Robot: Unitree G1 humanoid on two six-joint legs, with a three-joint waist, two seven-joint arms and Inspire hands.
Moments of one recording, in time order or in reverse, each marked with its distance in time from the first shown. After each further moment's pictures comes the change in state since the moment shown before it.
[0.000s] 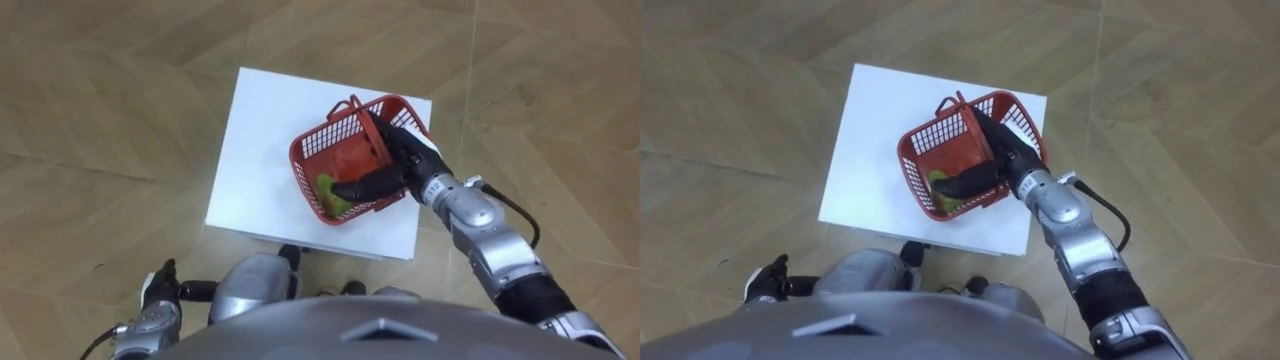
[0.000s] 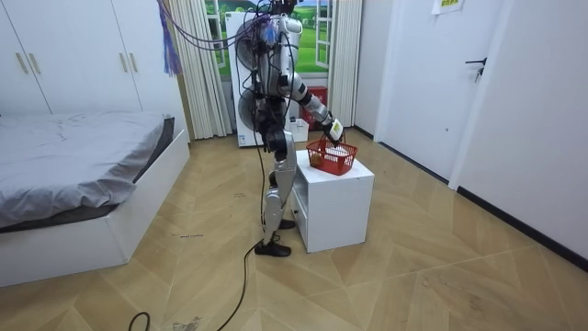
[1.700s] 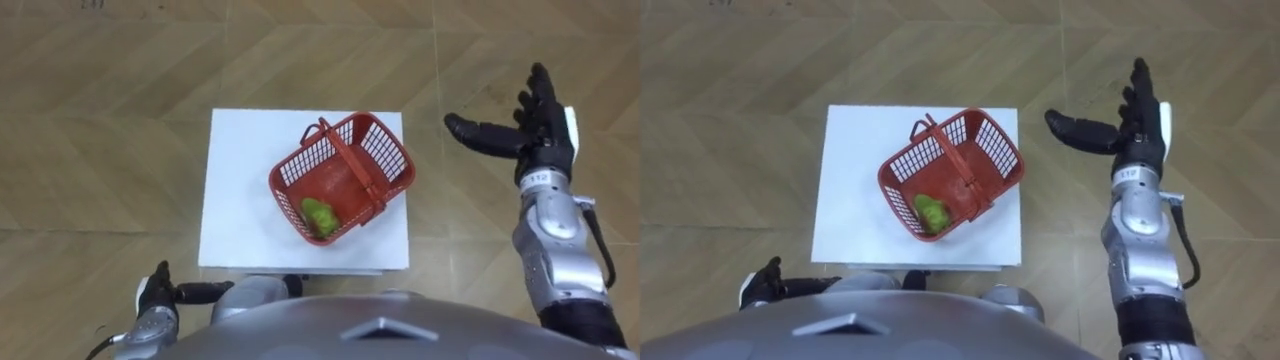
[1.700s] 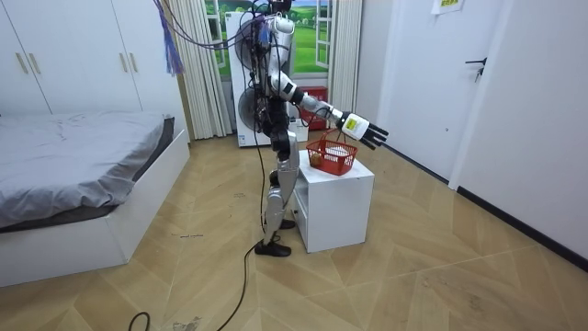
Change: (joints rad) left arm 0.052 -0.023 0.083 -0.049 0.047 -0.030 0.025; right arm 0.126 -0.001 -0.378 -0.030 0.178 -0.113 -0.416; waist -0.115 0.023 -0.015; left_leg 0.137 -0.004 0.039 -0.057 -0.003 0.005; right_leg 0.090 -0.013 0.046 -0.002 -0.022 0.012
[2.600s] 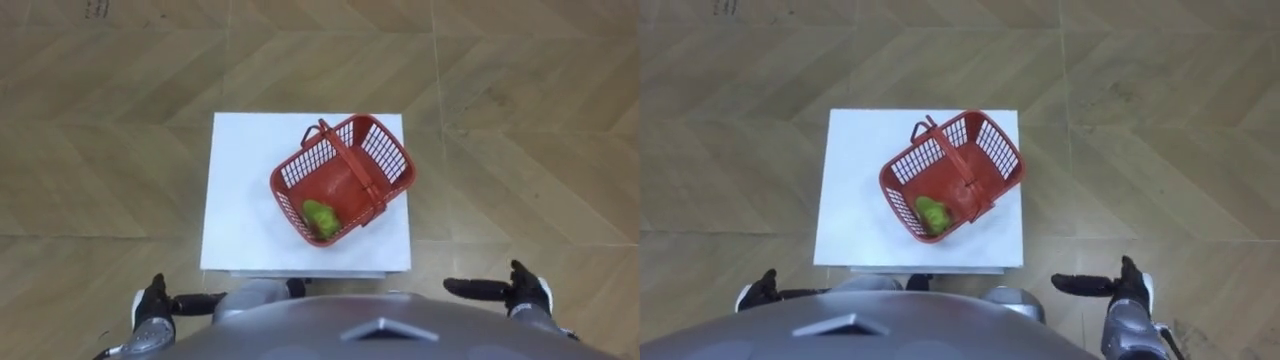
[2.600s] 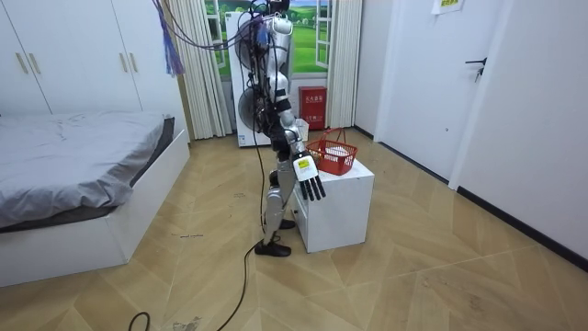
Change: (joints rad) left arm 0.020 0.000 0.019 0.022 0.002 0.025 -0.029; right arm 0.003 0.012 0.006 0.771 -0.059 0.031 0.104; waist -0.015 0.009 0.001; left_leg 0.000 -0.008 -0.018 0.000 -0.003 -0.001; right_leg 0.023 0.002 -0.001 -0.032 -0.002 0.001
